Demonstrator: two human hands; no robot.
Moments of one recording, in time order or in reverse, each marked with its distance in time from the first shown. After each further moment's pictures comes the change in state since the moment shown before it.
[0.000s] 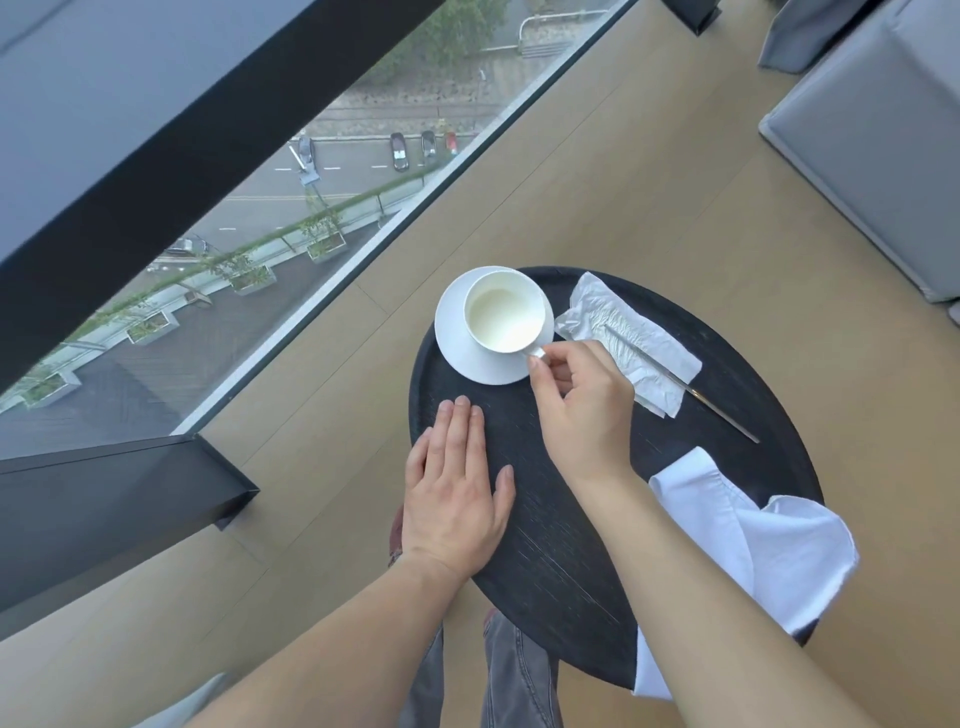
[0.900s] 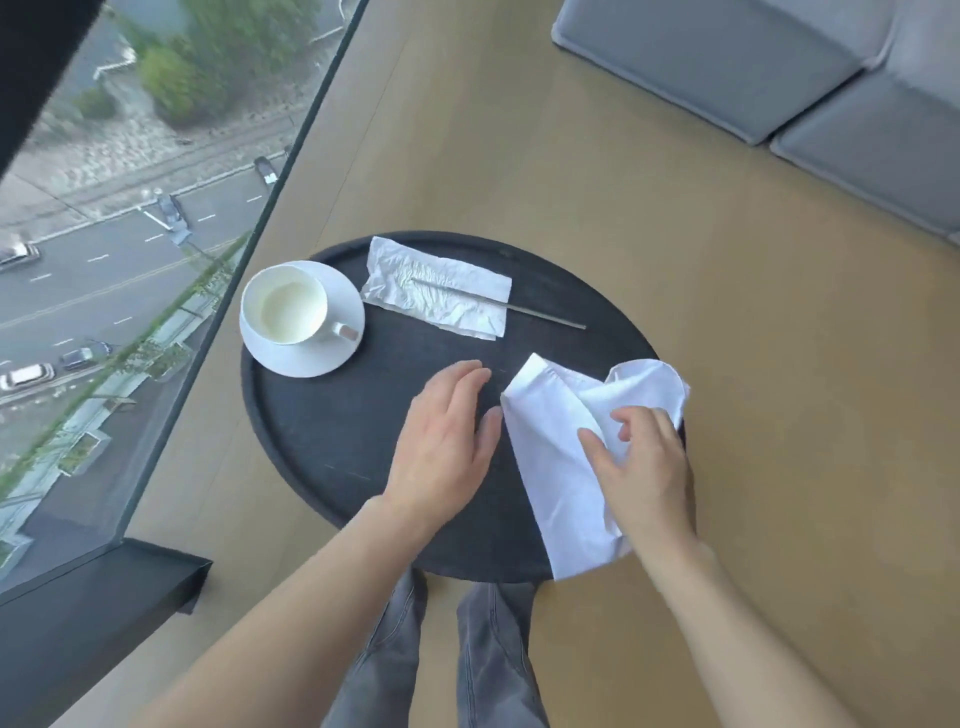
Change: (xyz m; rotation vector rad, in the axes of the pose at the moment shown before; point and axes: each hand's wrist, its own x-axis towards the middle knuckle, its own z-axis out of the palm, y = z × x) left_hand 0.024 0.102 -0.030 -0.489 -0.278 0.445; right_hand -0.149 0.100 -0.161 -0.334 0.063 0.591
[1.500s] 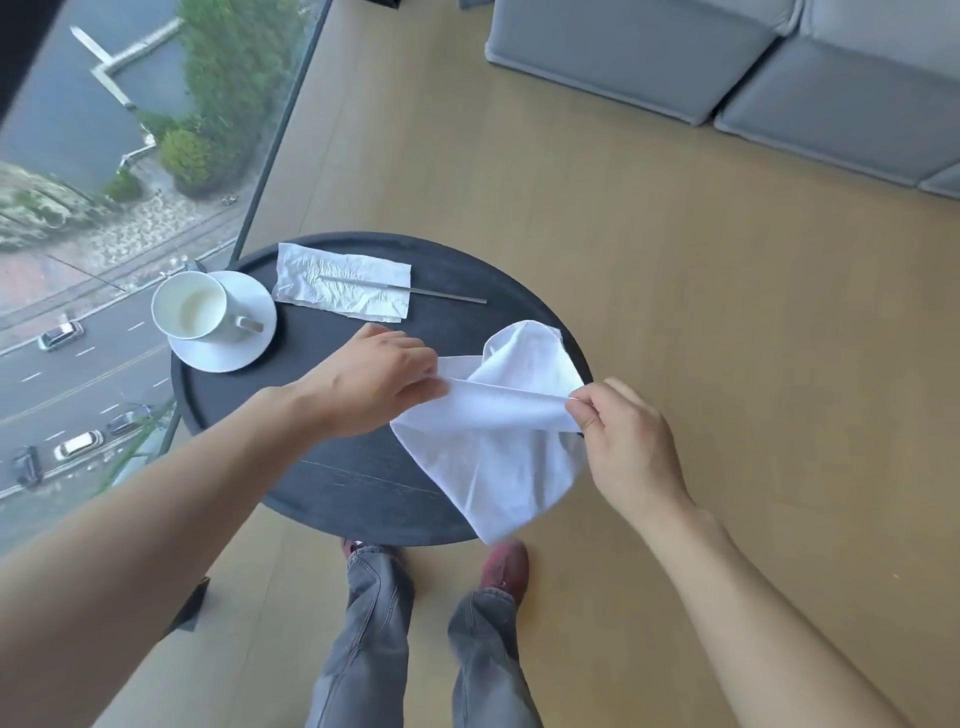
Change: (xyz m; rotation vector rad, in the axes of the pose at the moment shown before) left_hand 0.058 0.051 -0.026 0.371 -0.490 0.433; right_hand -0.015 0.074 -0.080 0.191 -0.009 -0.231
